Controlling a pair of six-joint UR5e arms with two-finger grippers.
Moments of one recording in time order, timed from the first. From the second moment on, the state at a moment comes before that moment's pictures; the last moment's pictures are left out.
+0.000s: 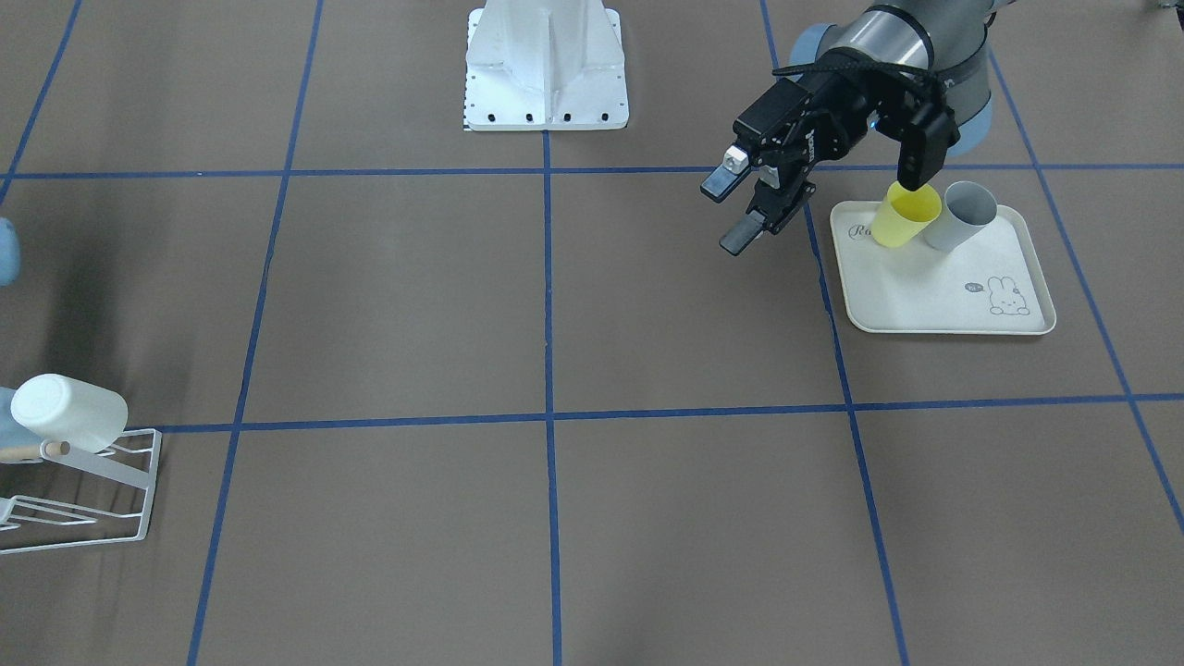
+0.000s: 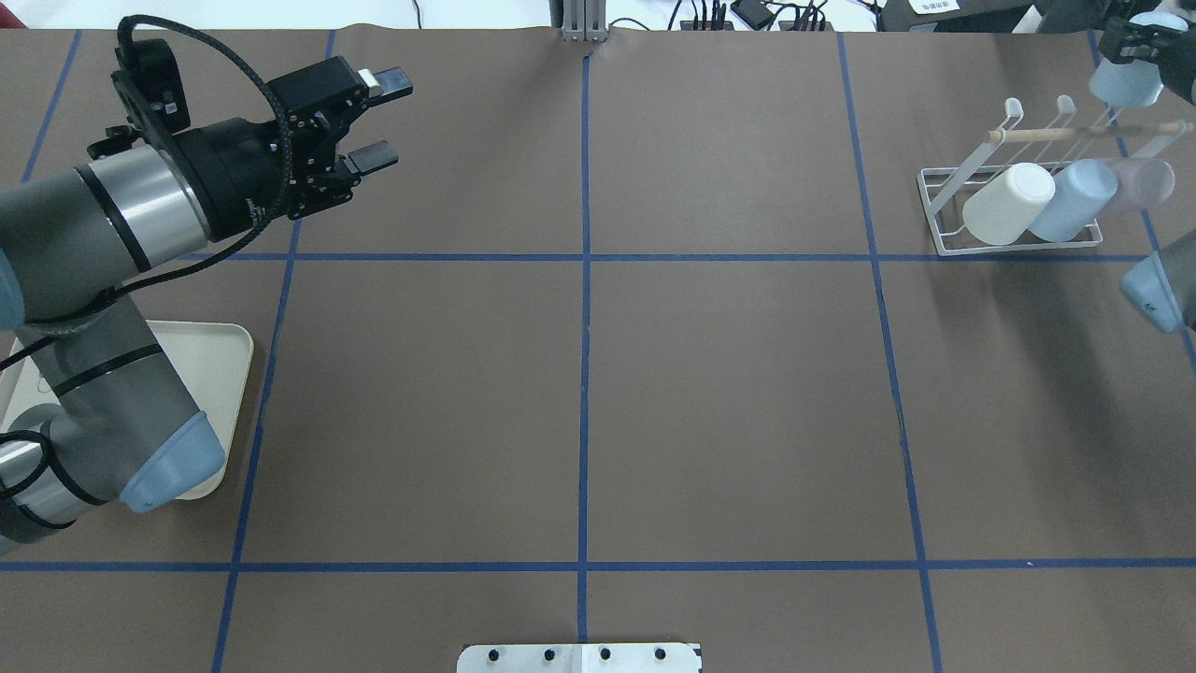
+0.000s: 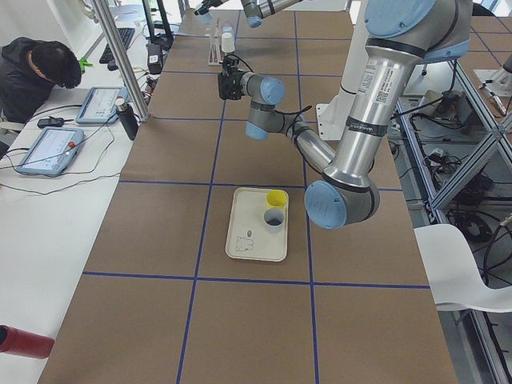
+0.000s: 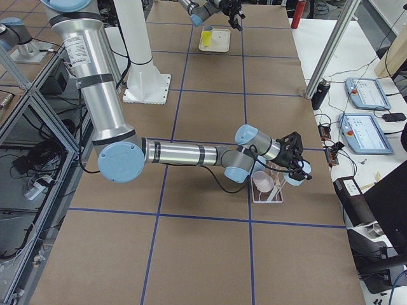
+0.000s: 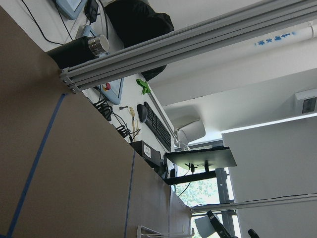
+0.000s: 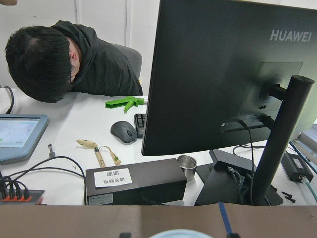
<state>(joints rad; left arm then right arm) -0.71 -1.91 -1.82 -2.87 -1.54 -1.84 1.18 -1.30 1.19 -0.36 1.46 0.80</state>
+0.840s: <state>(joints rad) -0.71 -1.91 -1.82 -2.87 -1.54 -1.84 1.18 -1.31 1.18 -0.34 1.47 0.80</state>
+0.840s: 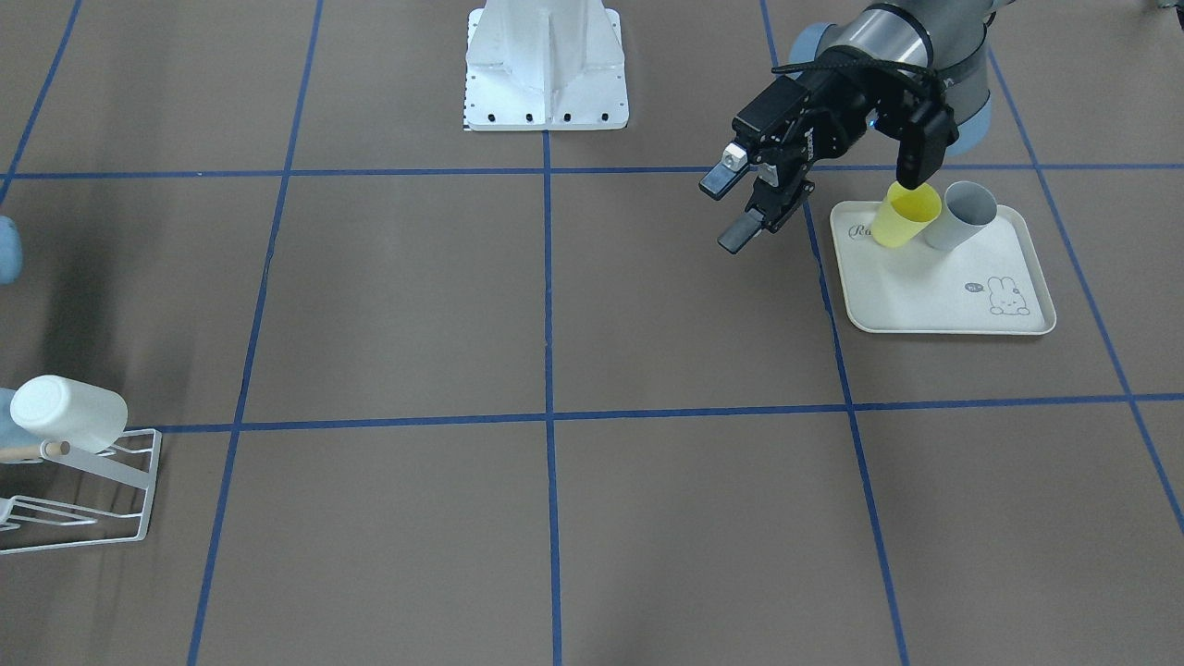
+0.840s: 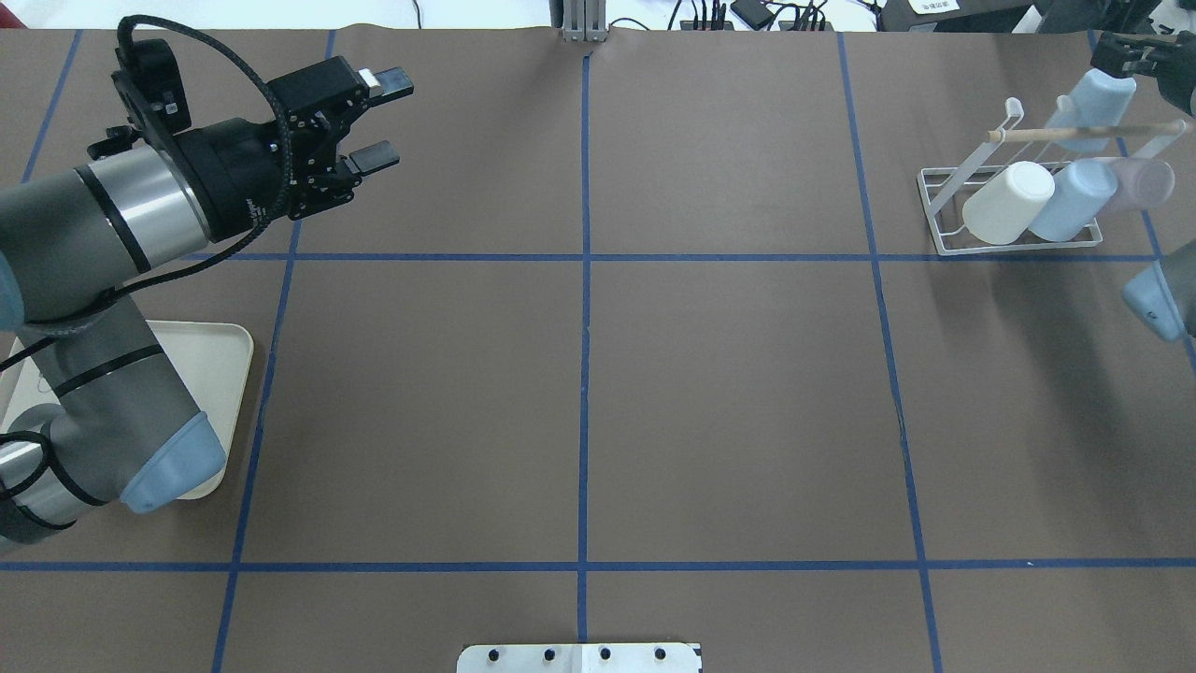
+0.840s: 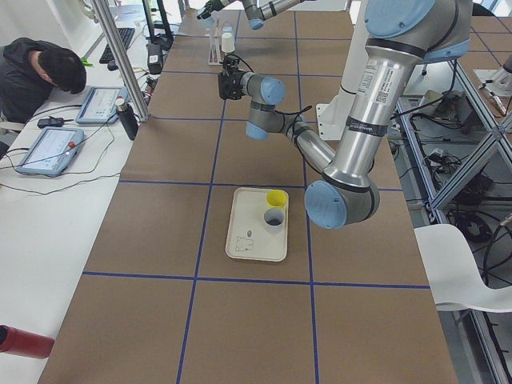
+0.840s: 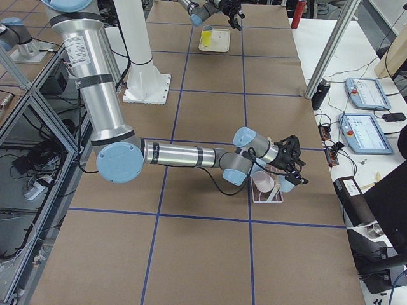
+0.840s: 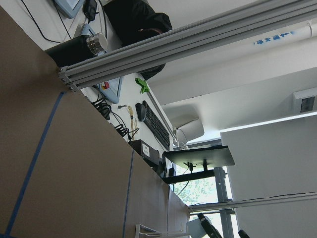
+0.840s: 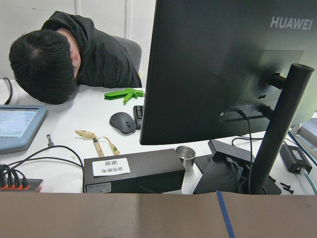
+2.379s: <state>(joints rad) -1.00 -1.40 -2.02 -2.63 -2.07 -1.15 1.29 -1.30 1.59 -0.42 2.08 1.47</state>
